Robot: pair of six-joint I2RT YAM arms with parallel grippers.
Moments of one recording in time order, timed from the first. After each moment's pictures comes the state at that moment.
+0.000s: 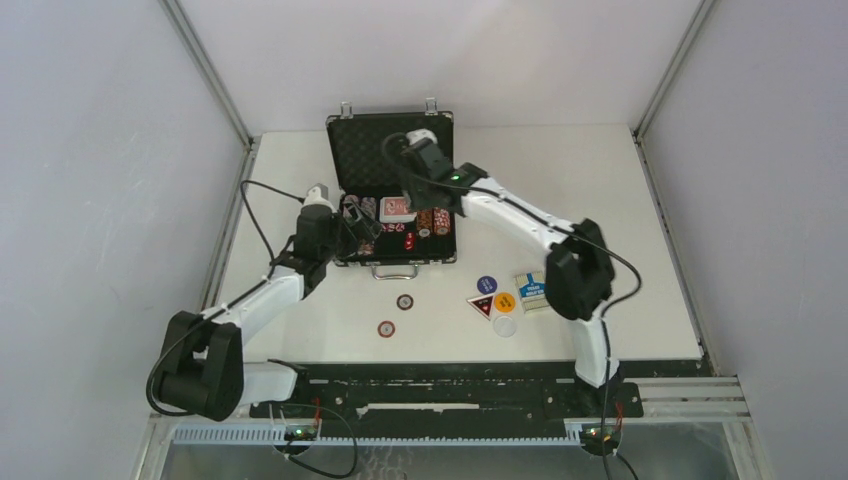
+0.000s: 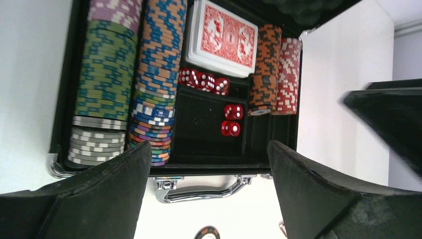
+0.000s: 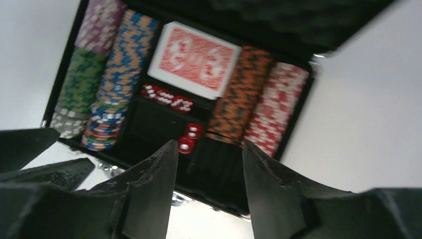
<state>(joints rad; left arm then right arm) -0.30 1.29 0.65 0.10 0.02 -0.73 0.73 1.97 1.77 -0.59 0.23 0.30</state>
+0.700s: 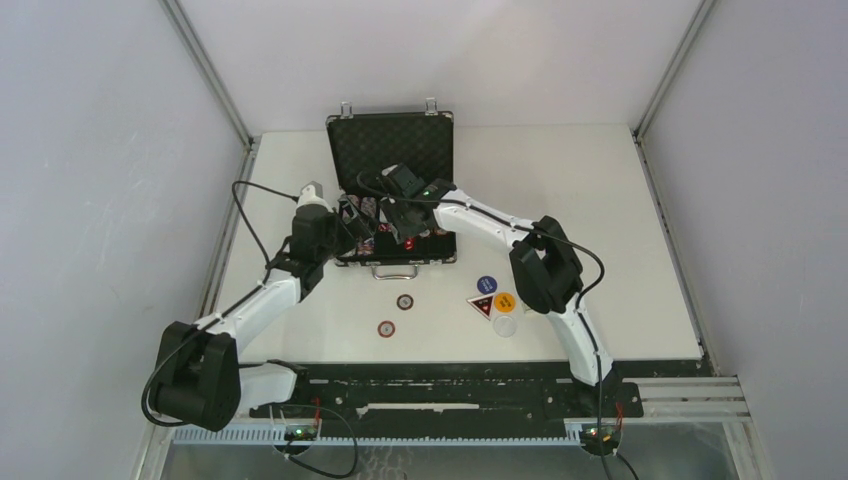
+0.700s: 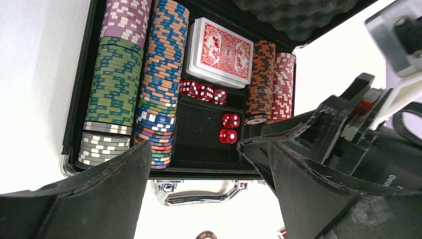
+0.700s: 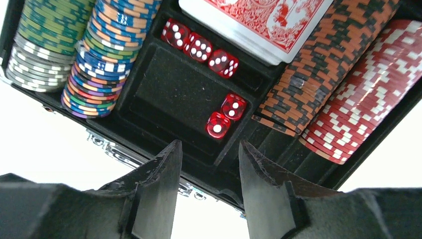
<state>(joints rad) -0.28 1.23 0.64 0.09 -0.03 -0.73 0.81 2.22 1.94 -0.70 0.10 0.24</state>
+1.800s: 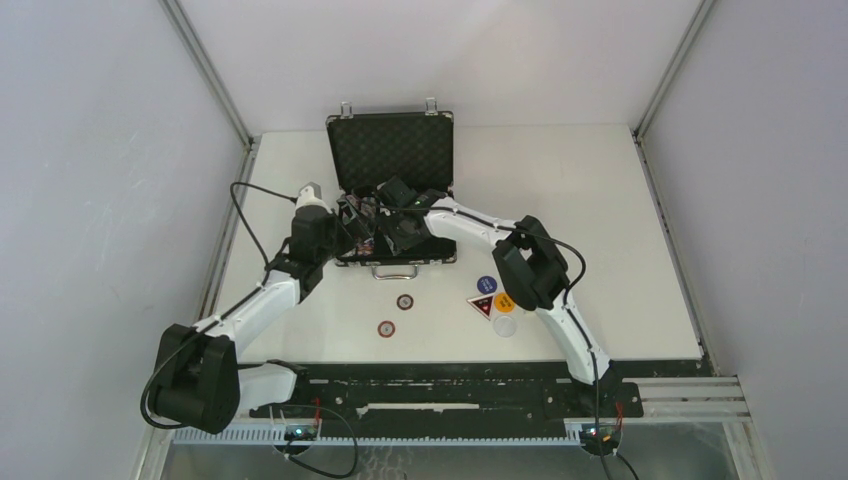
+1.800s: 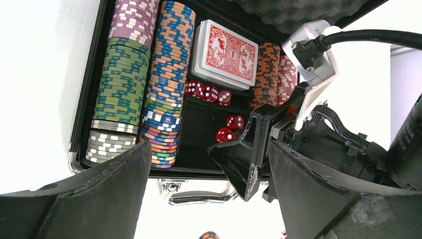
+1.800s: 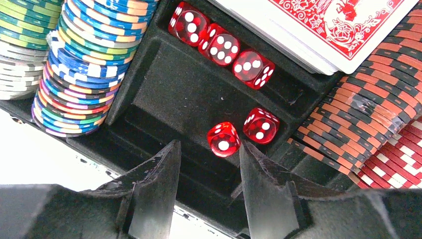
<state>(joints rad) -0.28 1.22 0.64 0.09 -0.05 -0.72 0.81 2.33 1.94 -0.67 0.04 0.24</state>
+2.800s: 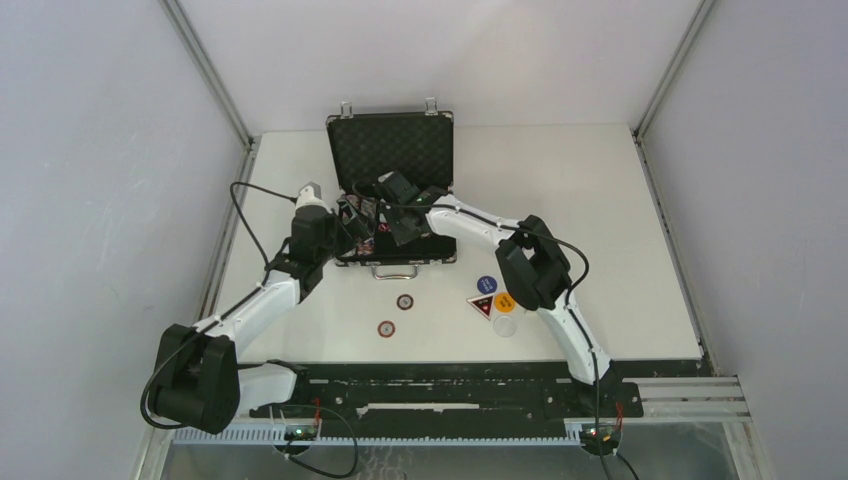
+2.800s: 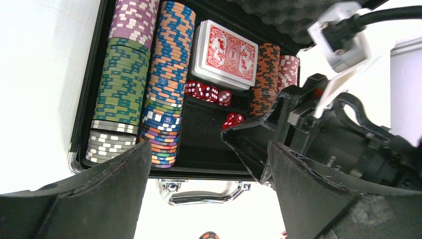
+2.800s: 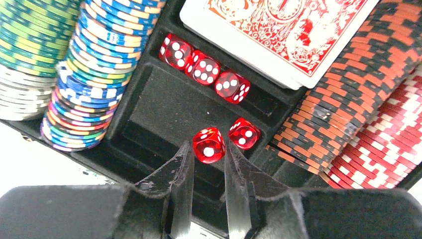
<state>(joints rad) -0.28 1.21 0.64 0.09 -0.05 -0.72 0.81 2.32 1.95 -0.64 0.10 0.25</state>
